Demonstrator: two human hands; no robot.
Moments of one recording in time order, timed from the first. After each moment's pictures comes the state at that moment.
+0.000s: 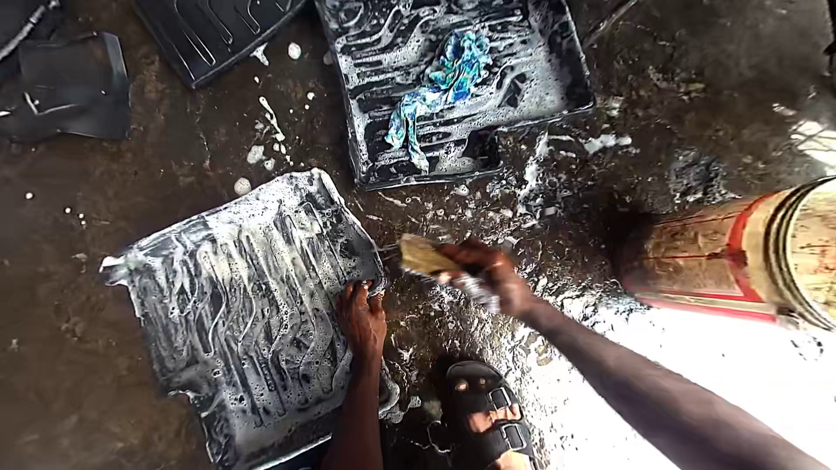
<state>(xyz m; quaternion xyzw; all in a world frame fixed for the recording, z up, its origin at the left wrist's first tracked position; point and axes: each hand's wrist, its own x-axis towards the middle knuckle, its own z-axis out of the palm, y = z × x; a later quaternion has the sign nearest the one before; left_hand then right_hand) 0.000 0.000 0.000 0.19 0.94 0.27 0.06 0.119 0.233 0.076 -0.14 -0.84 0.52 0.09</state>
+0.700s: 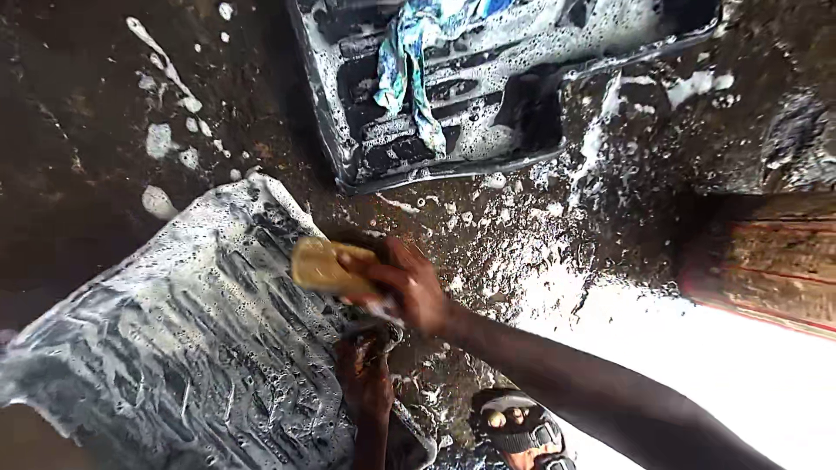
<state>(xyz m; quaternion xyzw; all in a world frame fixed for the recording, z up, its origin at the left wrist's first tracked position) -0.012 -0.019 -0.007 0.10 0.81 0.56 0.13 -0.035 0.163 0.014 -0.14 -0.88 0.43 0.16</state>
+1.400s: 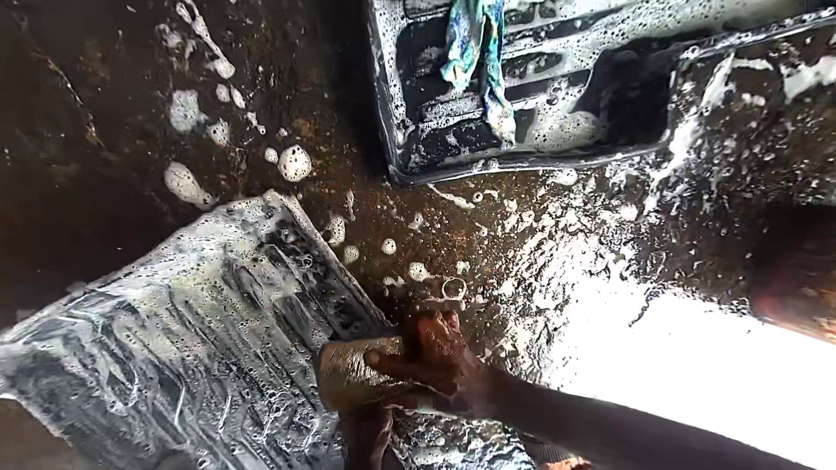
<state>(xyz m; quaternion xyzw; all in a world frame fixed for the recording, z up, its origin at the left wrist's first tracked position) -0.019 -0.089 0.006 0.03 0.82 0.53 0.19 -0.004 0.102 0.025 -0.04 -0.88 0.45 0.10</state>
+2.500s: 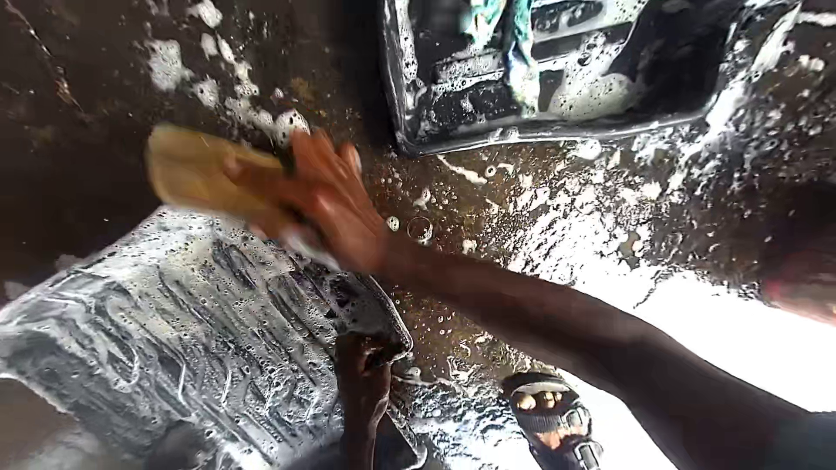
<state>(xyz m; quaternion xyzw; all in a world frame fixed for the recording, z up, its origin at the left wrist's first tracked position) -0.033 -0.086 0.012 0.11 0.87 0.43 0.22 -0.172 0.123 0.019 -0.06 -0.89 0.43 0.15</state>
